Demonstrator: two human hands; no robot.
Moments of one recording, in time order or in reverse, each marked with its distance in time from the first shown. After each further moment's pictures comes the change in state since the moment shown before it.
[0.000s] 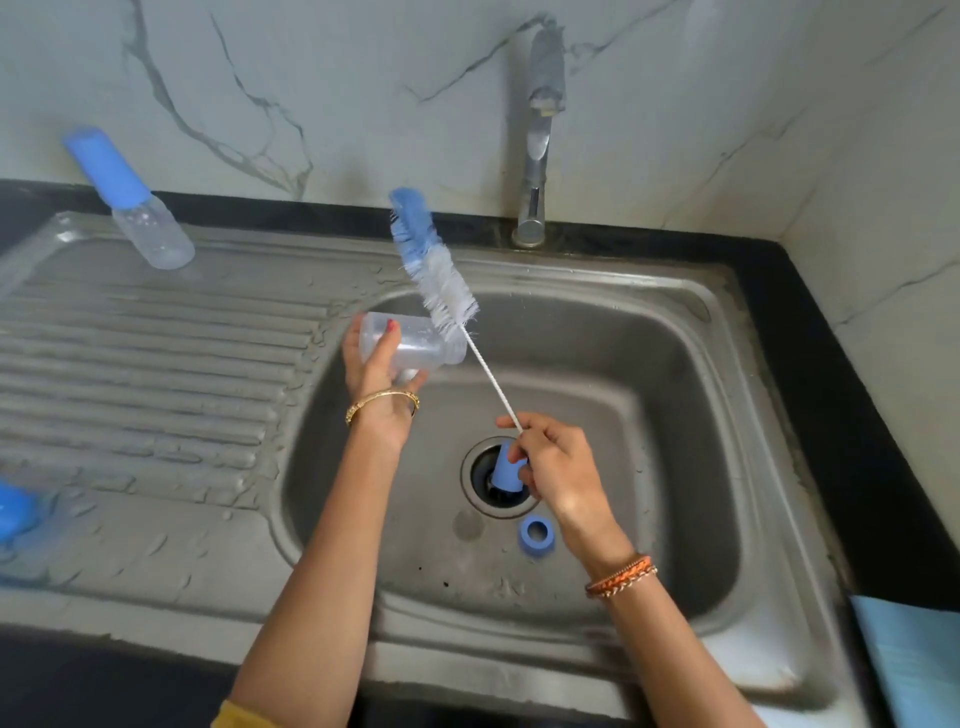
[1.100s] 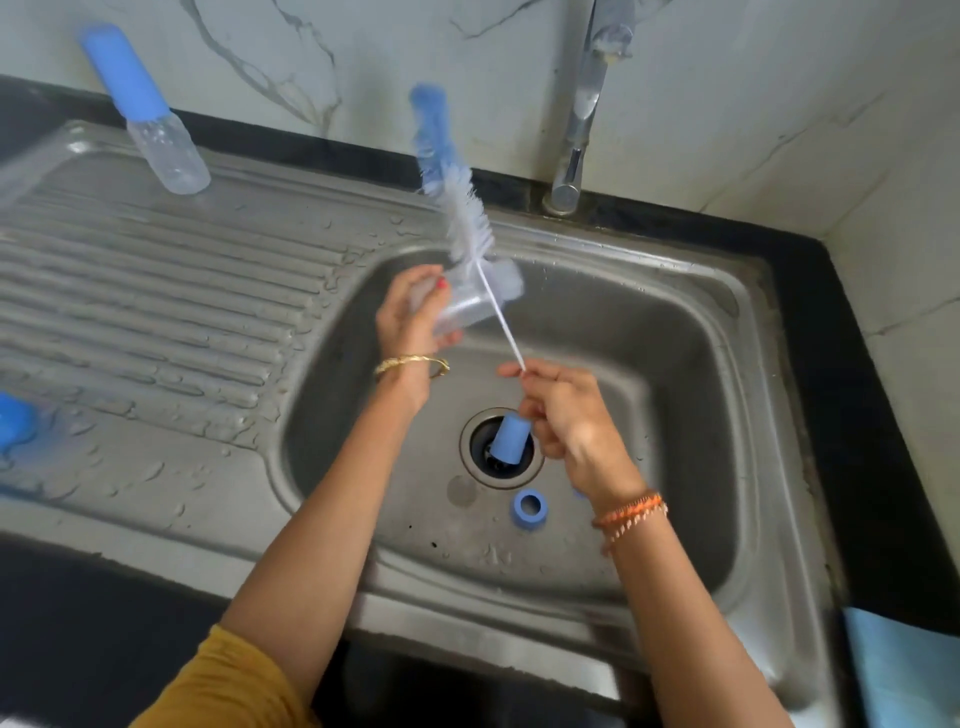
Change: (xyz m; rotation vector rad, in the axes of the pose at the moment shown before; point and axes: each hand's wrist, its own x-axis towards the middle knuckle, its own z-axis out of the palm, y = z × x) left_hand -0.014 -0.005 0.016 0.254 -0.066 0.224; right_hand 0.017 -0.028 -0.002 -0.055 -0.110 0.118
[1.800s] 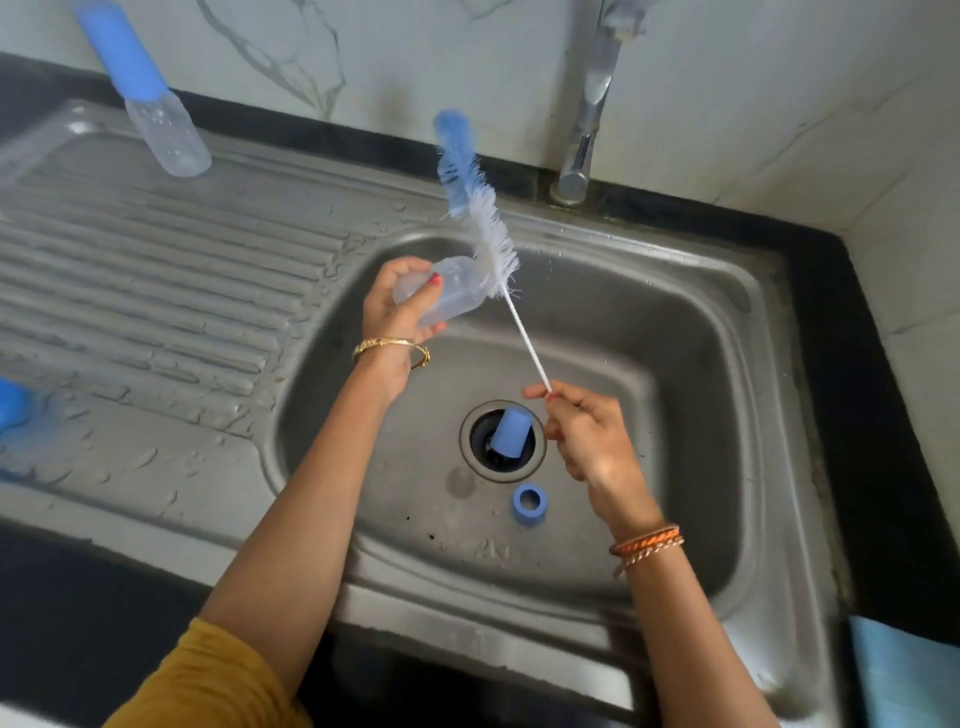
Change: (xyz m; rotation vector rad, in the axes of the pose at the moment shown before) left_hand 0.013 -0.003 -0.019 0.102 -0.069 -0.086; right_hand 0.001 0.032 -0.020 -0.051 0.040 -0.104
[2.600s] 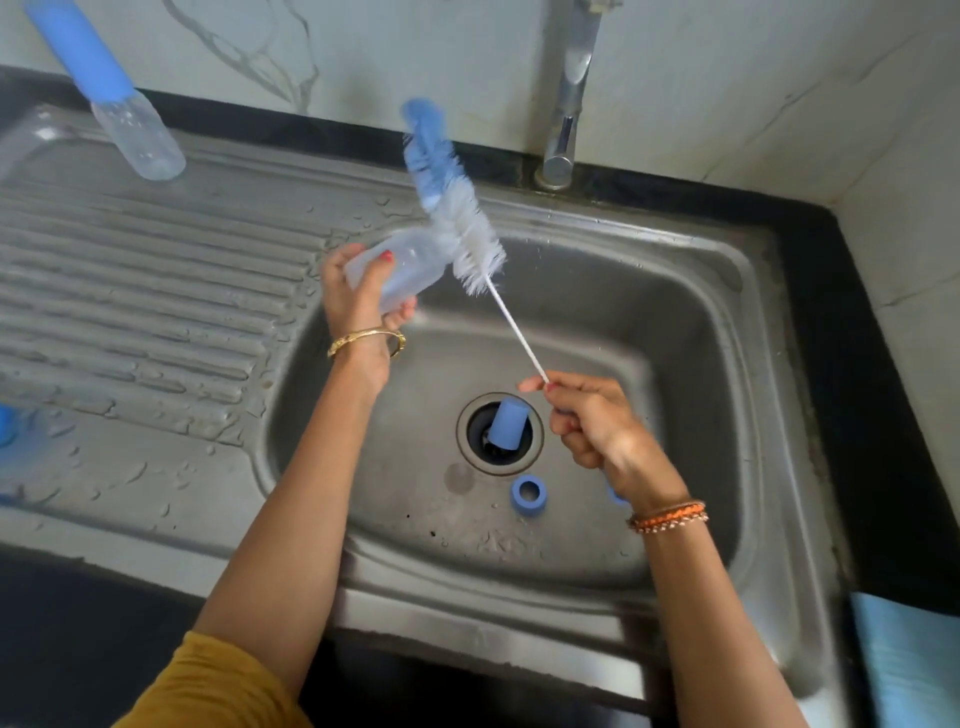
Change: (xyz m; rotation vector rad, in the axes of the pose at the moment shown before) left_hand 0.005 0.010 -0.003 -0.251 0.180 0.025; right_hand 0.010 -0.001 -0.016 0.043 -0.152 0.140
